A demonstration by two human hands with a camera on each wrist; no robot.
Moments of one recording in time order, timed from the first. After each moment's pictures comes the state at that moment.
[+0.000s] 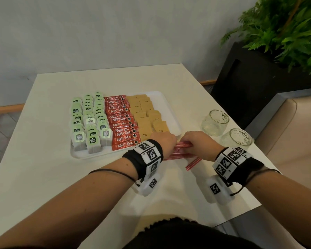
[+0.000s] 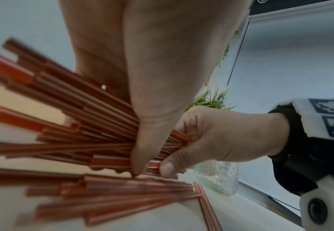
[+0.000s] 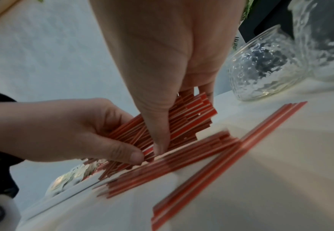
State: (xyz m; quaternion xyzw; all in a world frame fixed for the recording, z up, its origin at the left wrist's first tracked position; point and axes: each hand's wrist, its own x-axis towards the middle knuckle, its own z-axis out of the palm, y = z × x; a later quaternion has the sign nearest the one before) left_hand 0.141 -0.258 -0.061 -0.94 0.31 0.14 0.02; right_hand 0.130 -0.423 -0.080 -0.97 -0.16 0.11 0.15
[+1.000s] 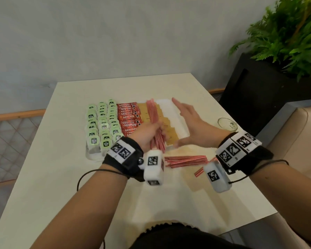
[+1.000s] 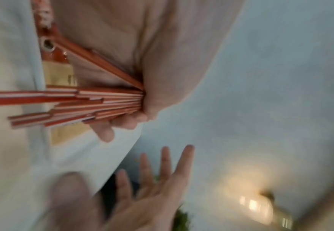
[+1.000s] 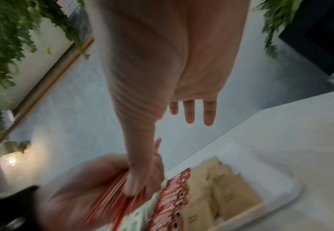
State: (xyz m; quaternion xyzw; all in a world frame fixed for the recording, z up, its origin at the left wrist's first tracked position) left_hand 0.155 -0.193 -0.038 -0.55 -0.08 0.26 -0.79; right_hand 0.146 -0.383 -0.010 -0.93 -0.23 0.07 0.29
